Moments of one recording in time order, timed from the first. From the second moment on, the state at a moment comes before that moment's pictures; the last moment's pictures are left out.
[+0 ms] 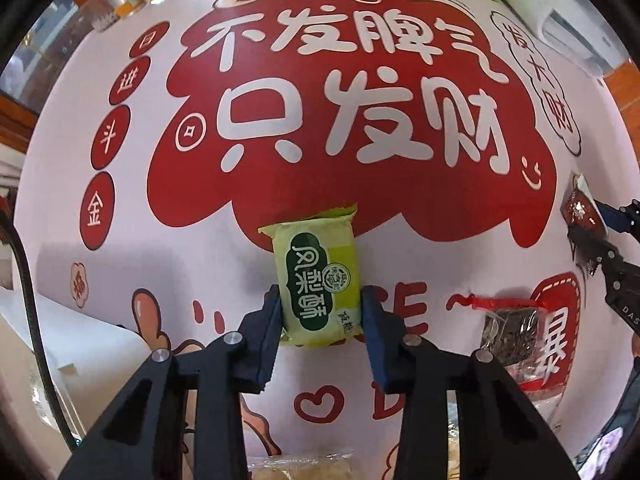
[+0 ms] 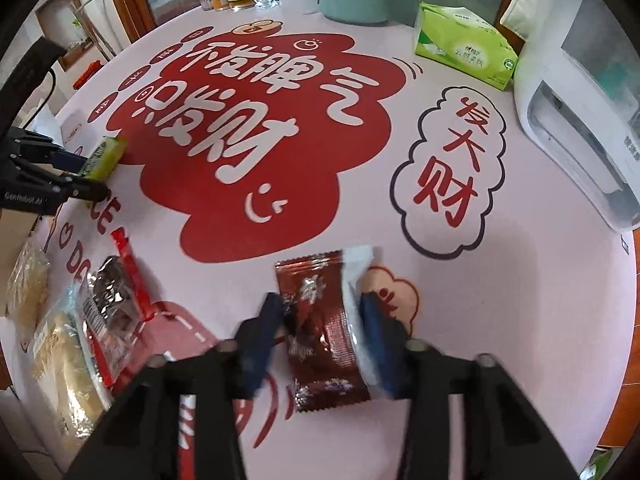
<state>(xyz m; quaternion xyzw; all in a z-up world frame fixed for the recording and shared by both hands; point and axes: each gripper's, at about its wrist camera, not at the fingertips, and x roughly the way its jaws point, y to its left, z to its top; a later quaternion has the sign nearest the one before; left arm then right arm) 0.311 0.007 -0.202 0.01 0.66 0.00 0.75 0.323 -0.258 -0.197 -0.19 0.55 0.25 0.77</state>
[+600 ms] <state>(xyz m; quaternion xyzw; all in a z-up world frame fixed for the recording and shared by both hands) 0.143 0.015 -0.074 0.05 0.55 -0.05 0.83 0.193 -0.226 -0.143 -0.12 0.52 0.24 0.81</state>
